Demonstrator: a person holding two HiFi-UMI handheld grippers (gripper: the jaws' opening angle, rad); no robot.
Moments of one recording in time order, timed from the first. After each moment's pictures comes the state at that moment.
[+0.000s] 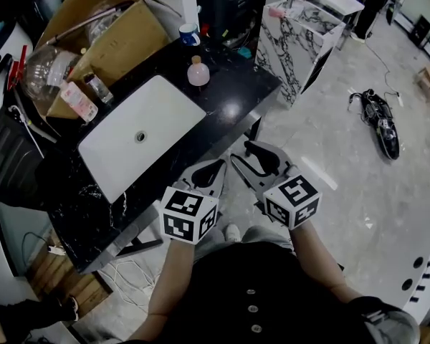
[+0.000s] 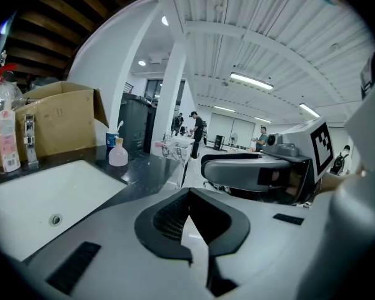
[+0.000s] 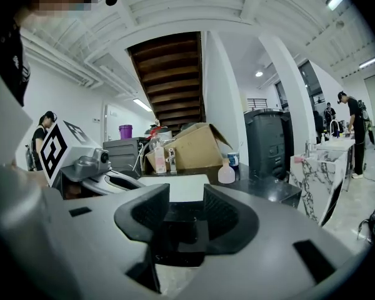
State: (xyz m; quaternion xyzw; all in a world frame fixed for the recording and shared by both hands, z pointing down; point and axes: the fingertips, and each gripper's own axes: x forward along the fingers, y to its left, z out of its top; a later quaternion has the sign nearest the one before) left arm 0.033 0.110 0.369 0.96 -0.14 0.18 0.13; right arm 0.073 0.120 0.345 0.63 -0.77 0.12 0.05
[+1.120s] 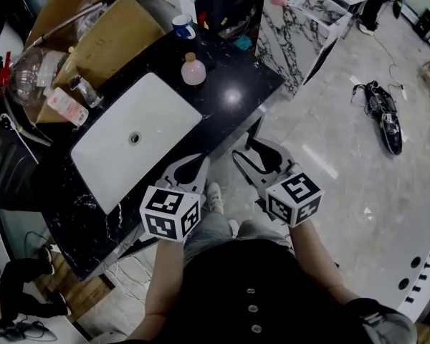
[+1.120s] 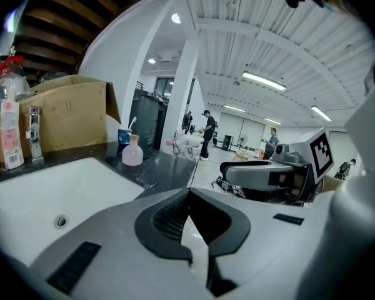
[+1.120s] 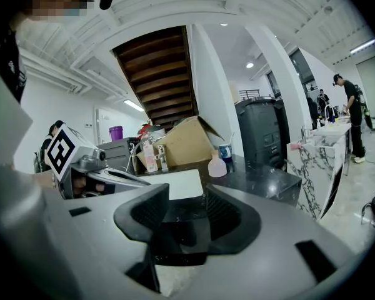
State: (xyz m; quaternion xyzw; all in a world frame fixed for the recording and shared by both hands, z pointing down) left arm 0.040 0.044 0.381 0.95 -0.18 0.19 0.15; right arm 0.114 0.084 0.369 0.63 -0.76 0.16 0.03
